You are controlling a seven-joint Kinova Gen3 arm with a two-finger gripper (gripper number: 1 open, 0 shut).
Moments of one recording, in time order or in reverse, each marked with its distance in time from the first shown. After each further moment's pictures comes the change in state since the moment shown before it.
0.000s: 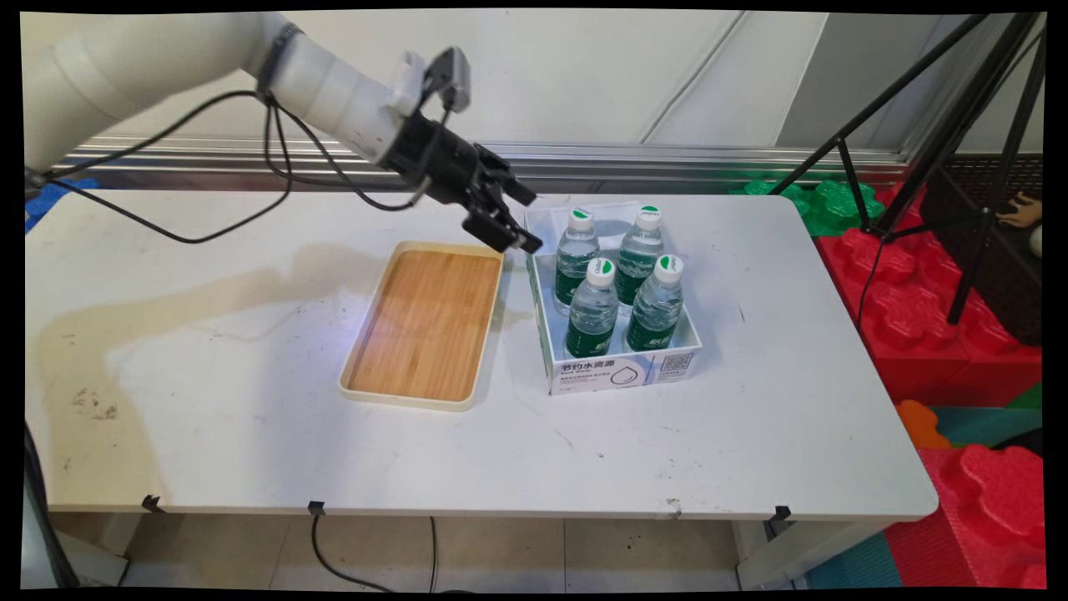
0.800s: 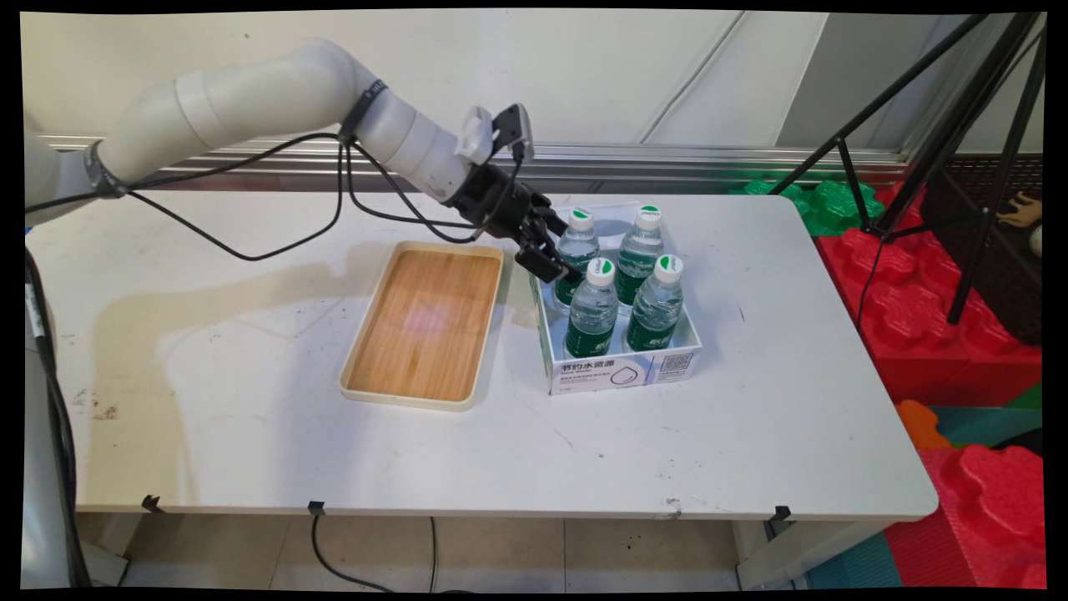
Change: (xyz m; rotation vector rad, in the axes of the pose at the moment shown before) arm -0.009 -0.016 0.088 -0.013 -0.036 -0.010
